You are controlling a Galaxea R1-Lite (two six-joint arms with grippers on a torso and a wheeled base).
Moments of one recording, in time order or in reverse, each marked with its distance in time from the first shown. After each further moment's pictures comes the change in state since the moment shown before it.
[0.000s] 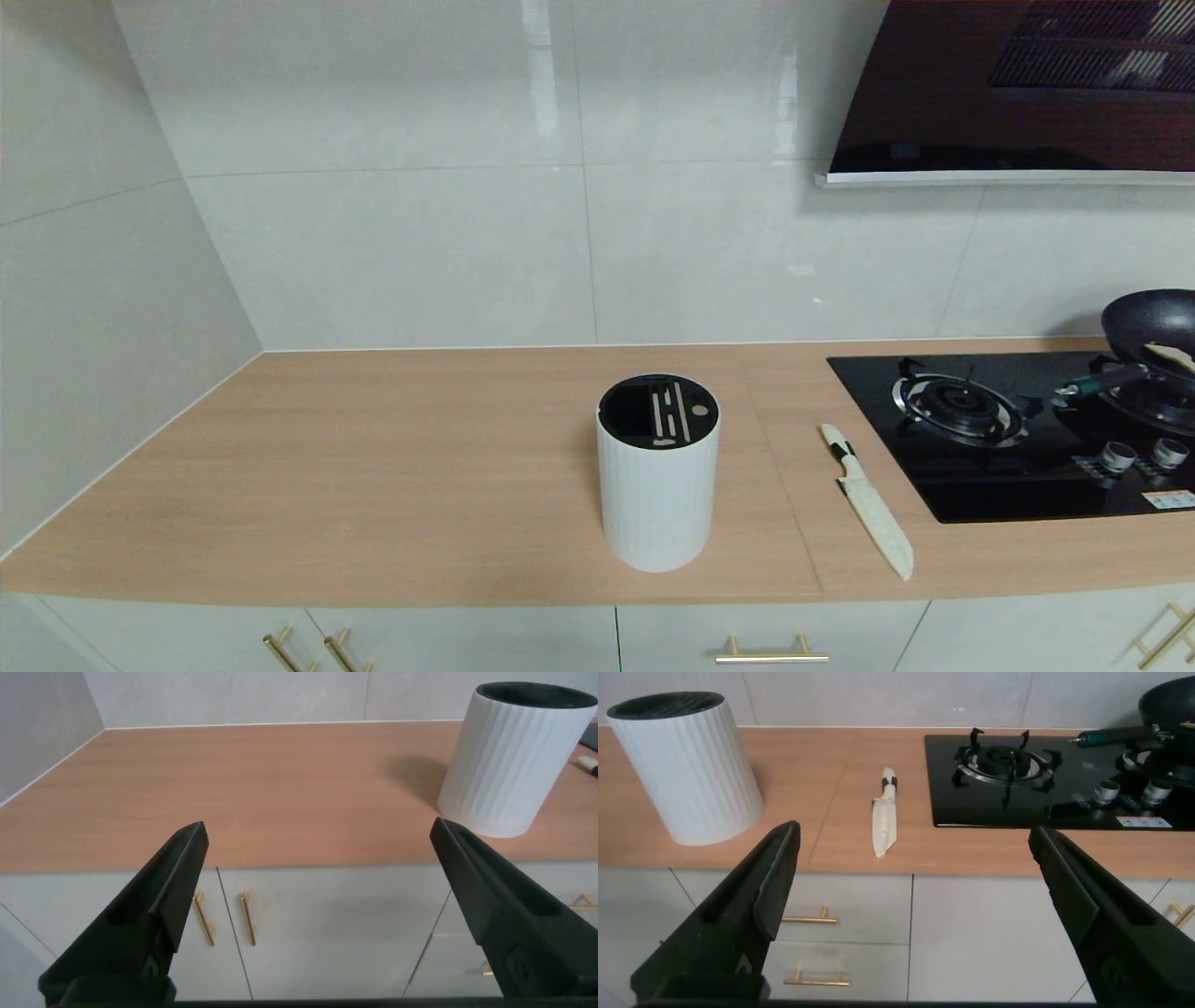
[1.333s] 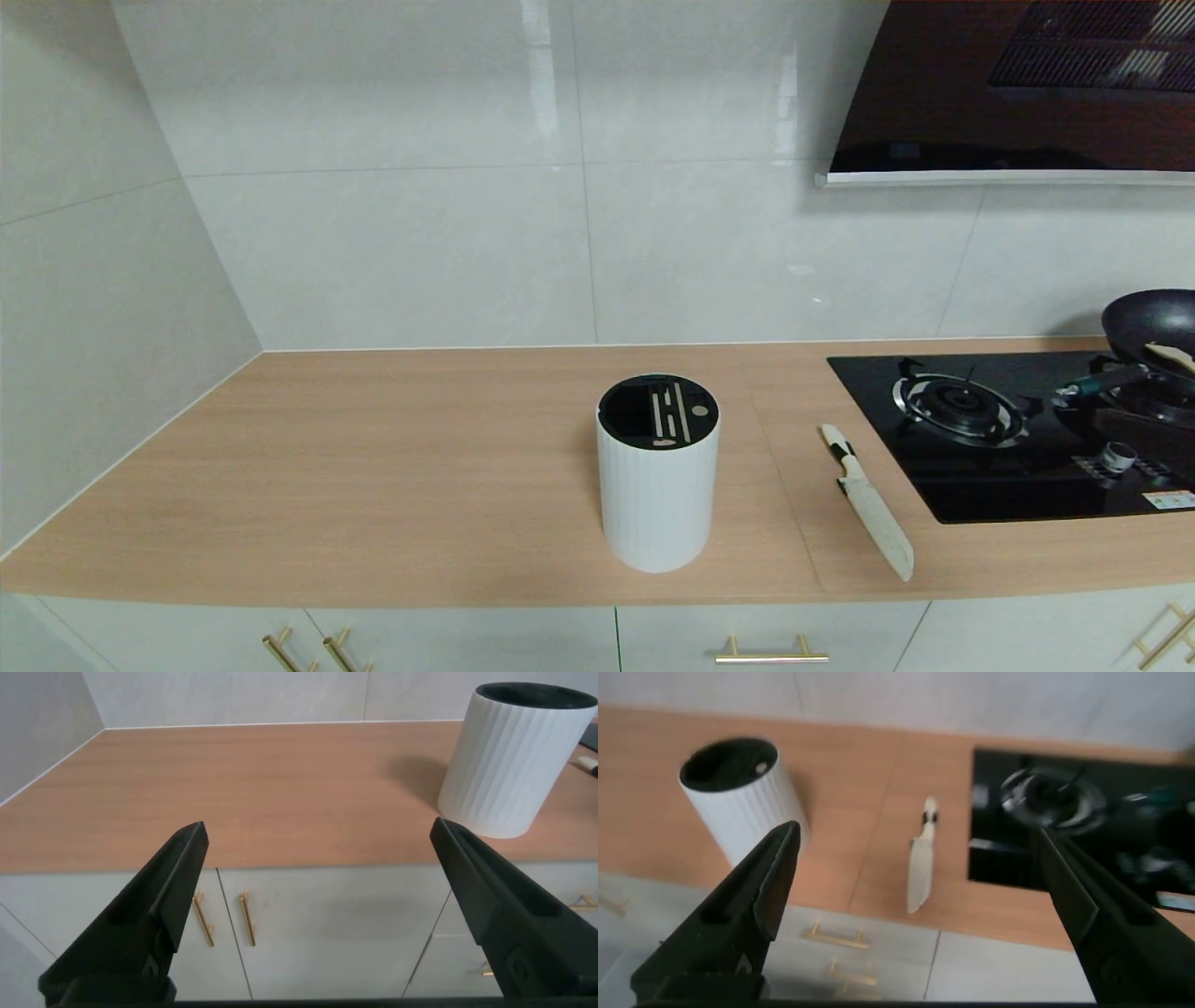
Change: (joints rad) left arm 0.000 0.000 0.000 0.000 0.000 0.000; right arm 0.091 1.019 -0.667 -0.058 0.091 -0.006
